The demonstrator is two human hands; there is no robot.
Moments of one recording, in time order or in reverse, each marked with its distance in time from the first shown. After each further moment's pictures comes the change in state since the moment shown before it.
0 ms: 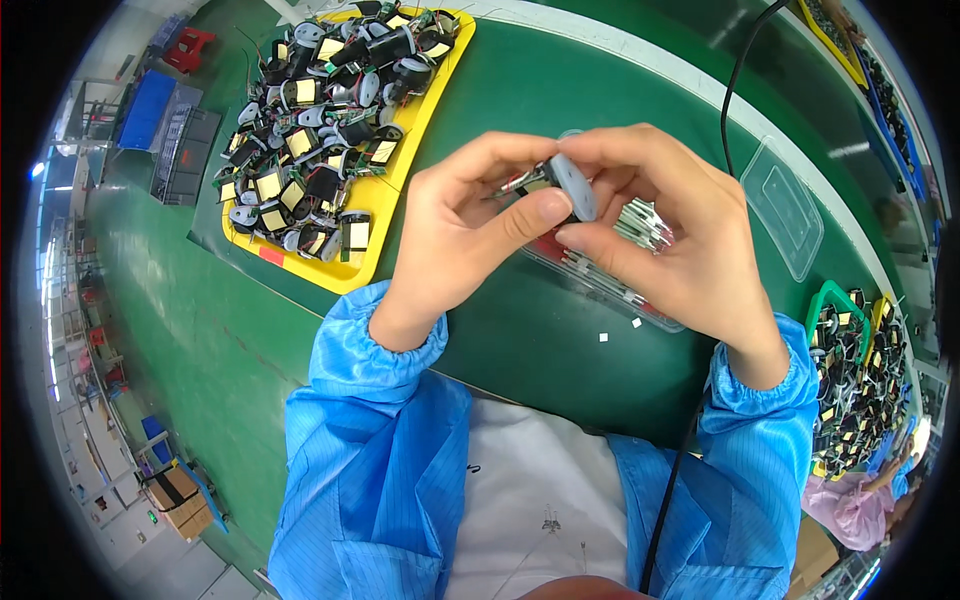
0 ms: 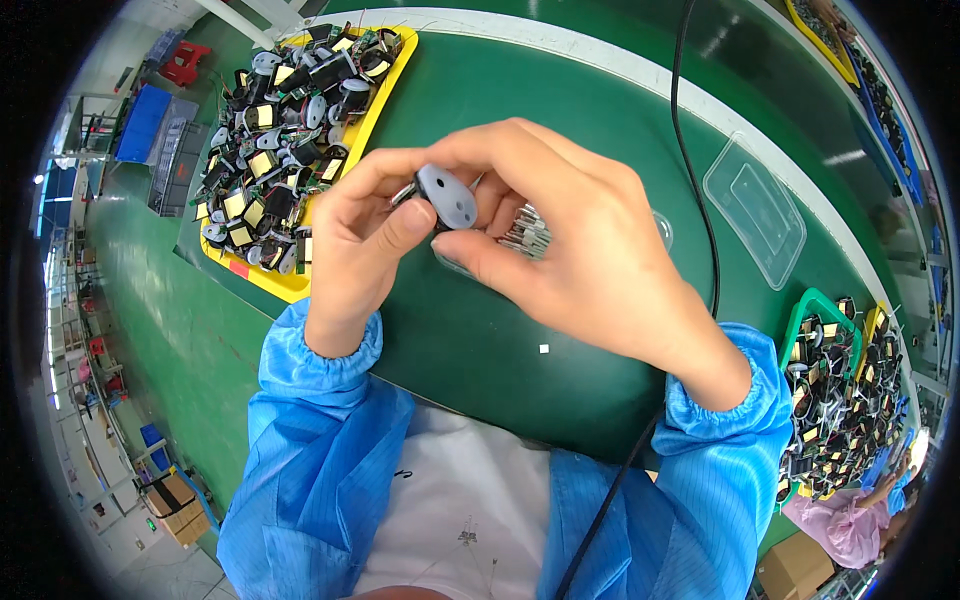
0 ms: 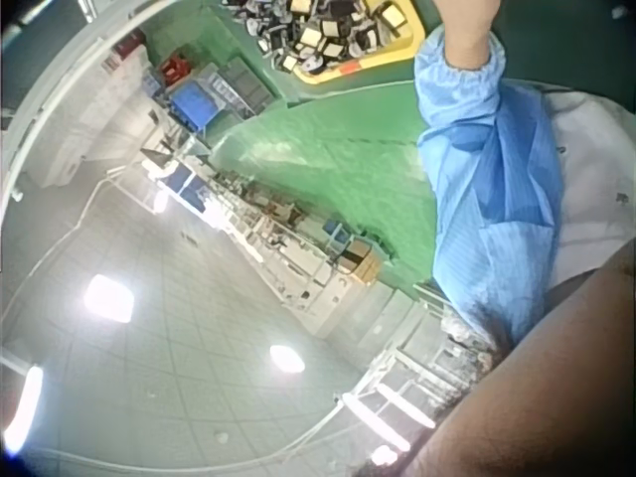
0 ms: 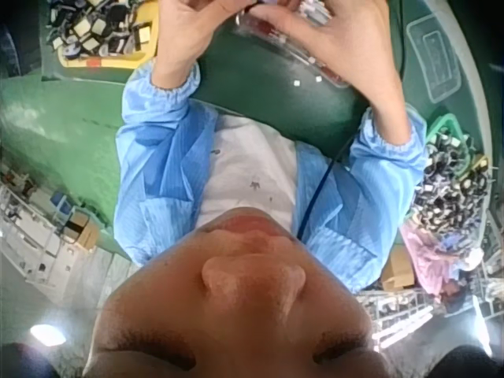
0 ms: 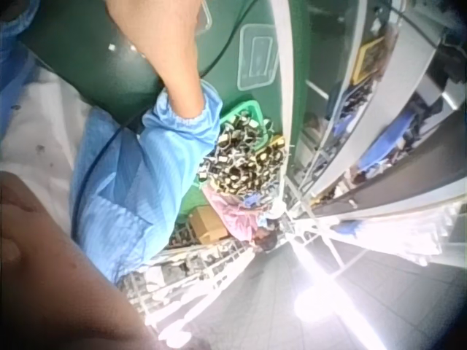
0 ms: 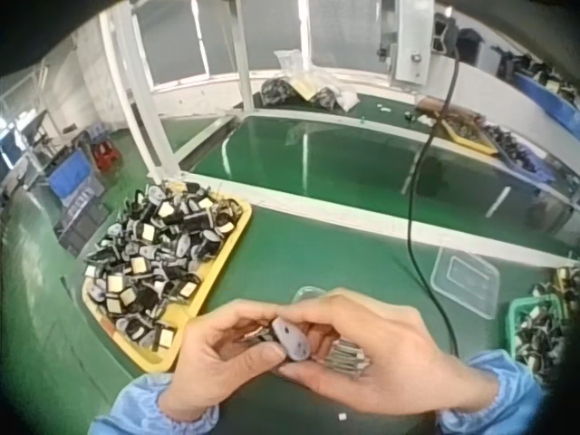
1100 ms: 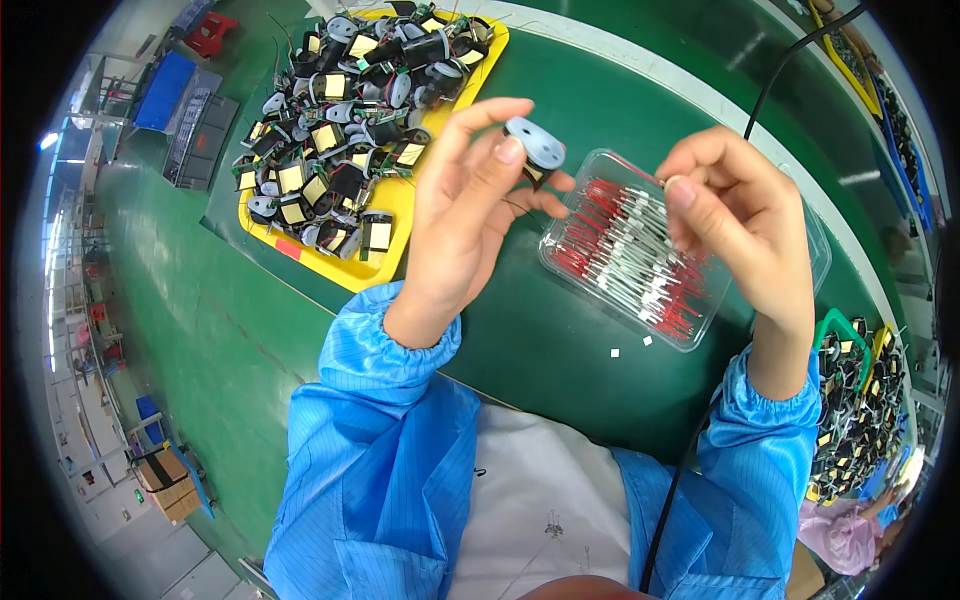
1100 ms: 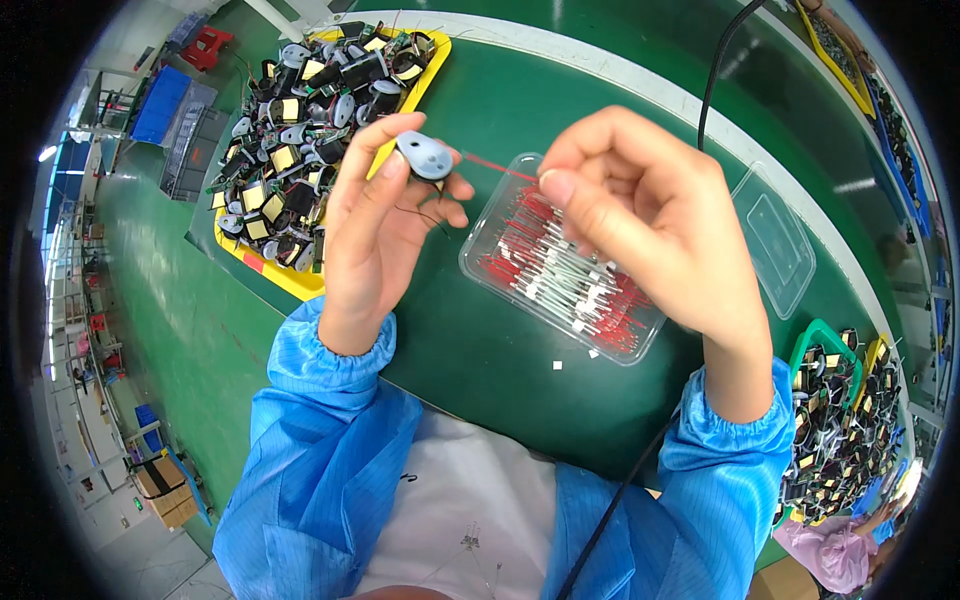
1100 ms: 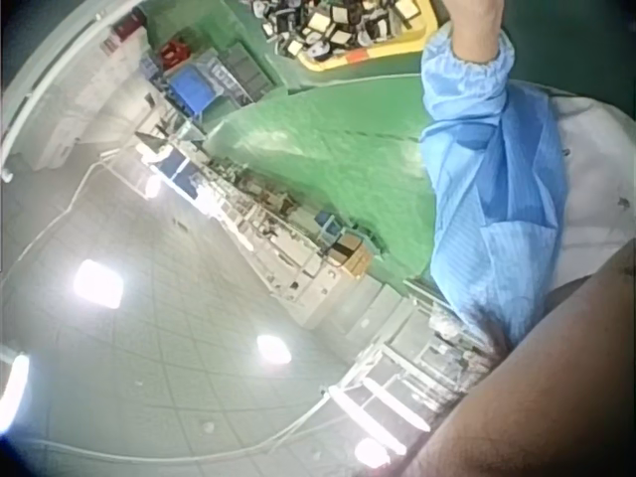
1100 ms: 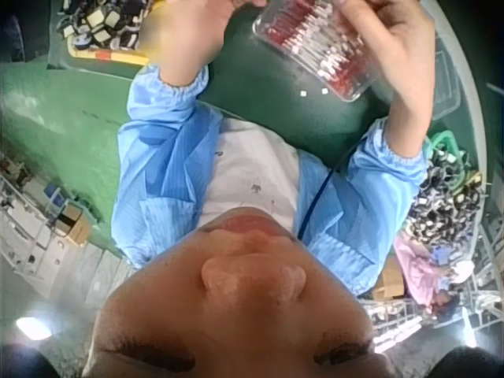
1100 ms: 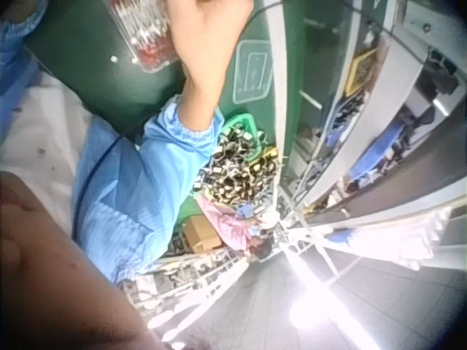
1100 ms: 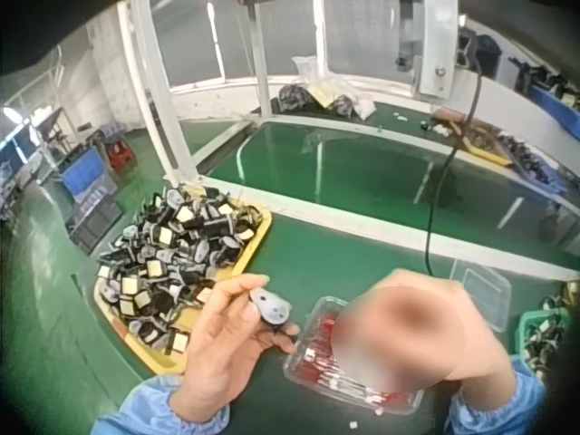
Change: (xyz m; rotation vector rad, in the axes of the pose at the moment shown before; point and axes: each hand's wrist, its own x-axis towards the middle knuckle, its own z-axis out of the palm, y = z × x) left_hand 0.003 0.000 -0.007 -0.256 0.185 -0.086; right_hand 0.007 0.002 -0.026 0.352 0.031 0.360
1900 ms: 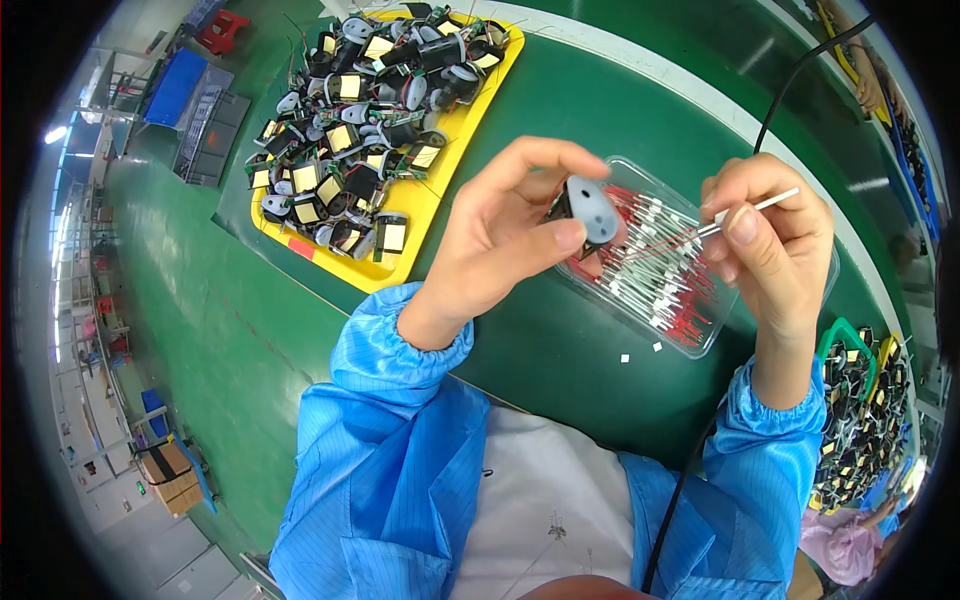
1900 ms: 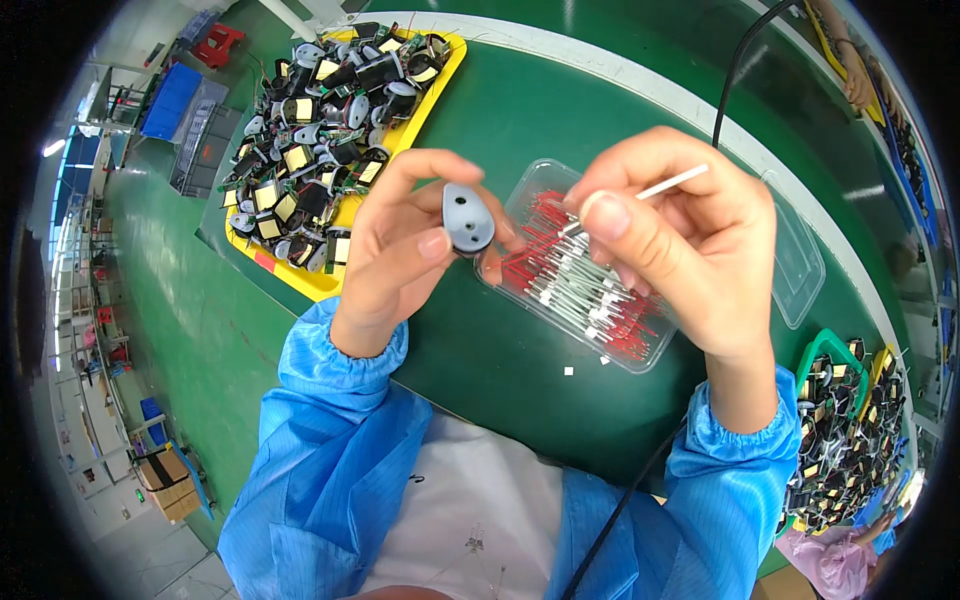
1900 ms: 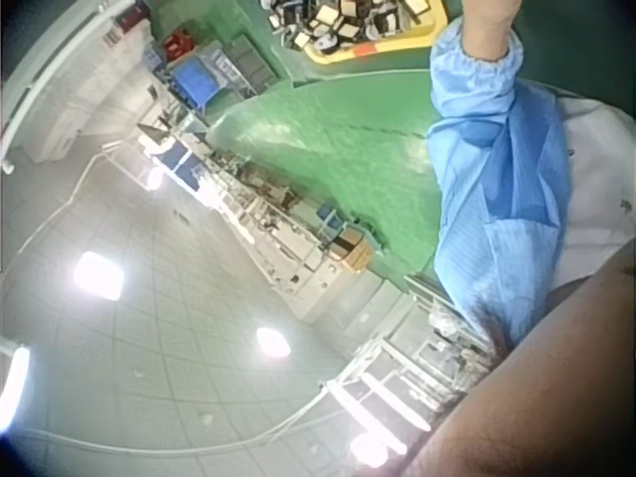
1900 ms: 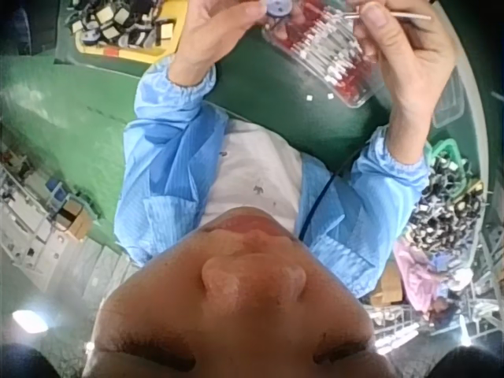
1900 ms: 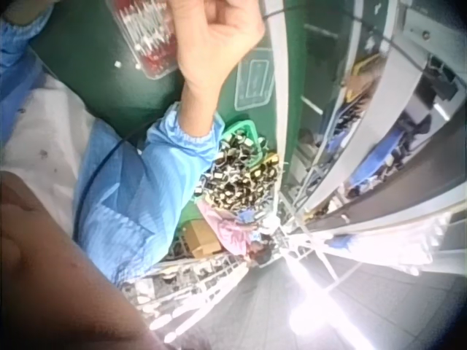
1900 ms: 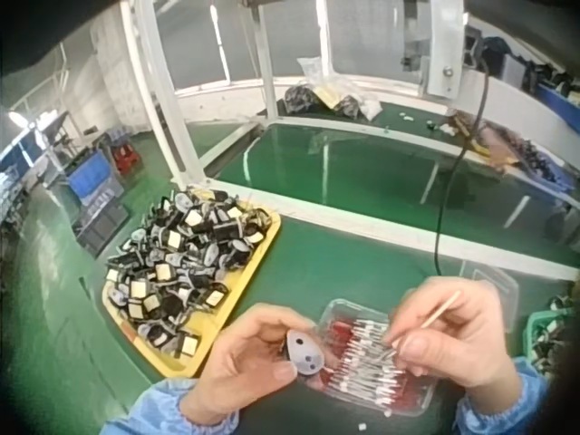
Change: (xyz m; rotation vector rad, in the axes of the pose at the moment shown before) left_hand -0.006 0.002 0.008 0.059 -0.206 0.001; right_hand -0.008 0.004 -0.002 0.243 0.014 -0.162
